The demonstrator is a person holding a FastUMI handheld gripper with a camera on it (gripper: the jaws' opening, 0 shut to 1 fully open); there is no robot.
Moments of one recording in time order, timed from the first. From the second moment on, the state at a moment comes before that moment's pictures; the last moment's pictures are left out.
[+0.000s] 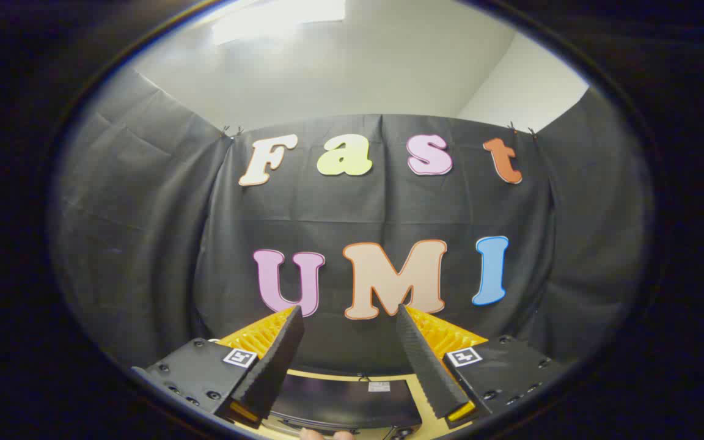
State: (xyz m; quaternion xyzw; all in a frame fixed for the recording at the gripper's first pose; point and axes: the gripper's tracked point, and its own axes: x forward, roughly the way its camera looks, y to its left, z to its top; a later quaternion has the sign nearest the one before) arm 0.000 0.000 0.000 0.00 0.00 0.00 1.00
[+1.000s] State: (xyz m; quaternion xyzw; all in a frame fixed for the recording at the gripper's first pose) arm 0.002 0.020 -0.103 0.03 0.09 -0.03 0.99
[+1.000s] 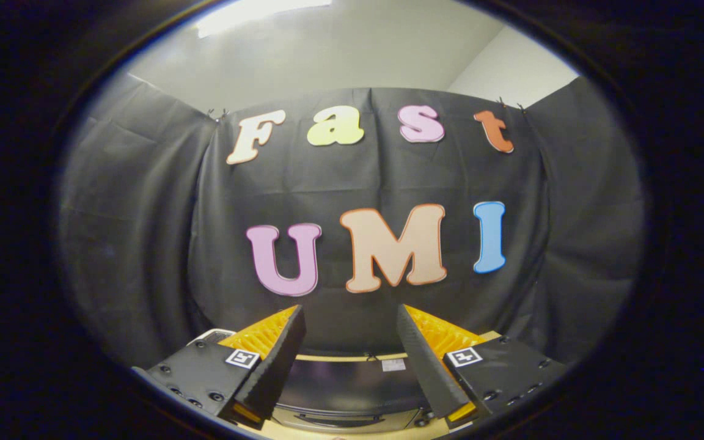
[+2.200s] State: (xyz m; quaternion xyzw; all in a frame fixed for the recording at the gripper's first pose) arm -0.041 0.044 -0.322 0.00 0.30 -0.02 0.96
